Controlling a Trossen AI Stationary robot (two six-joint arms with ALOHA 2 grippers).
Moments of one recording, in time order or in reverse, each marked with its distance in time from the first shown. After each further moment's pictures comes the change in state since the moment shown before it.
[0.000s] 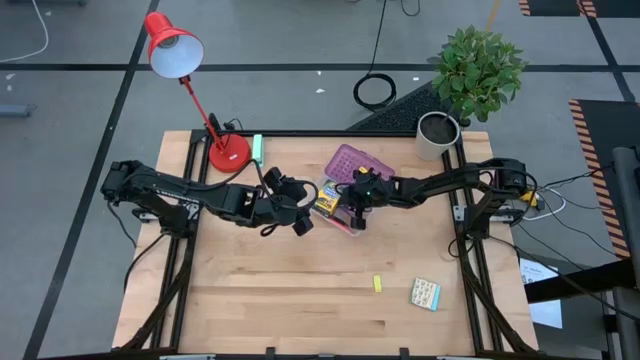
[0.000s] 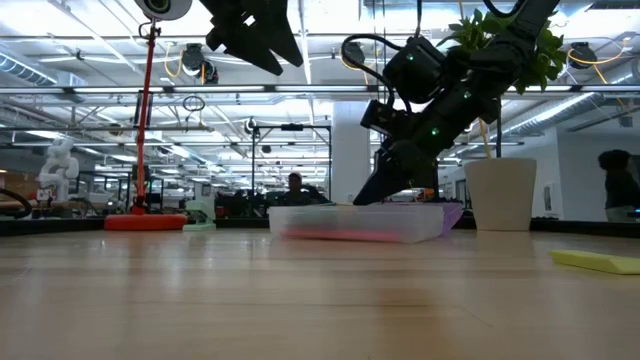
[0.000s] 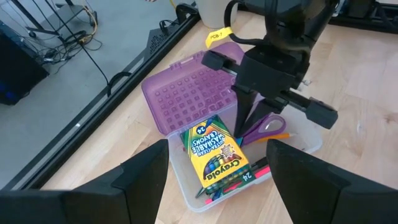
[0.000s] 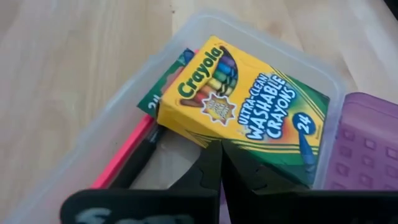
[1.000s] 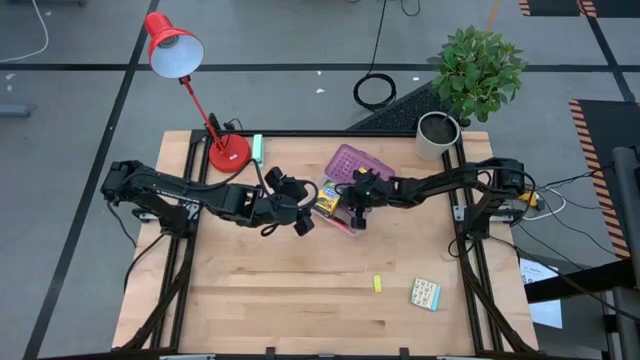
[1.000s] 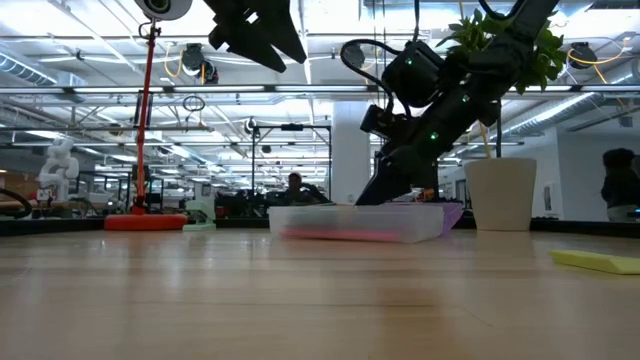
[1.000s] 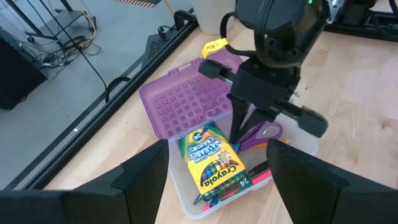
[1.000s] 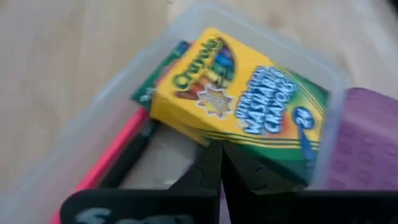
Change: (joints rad) left arm 0.001 0.000 0.000 0.030 0.001 0.017; right arm -0.004 0.015 0.000 0.003 0.011 -0.017
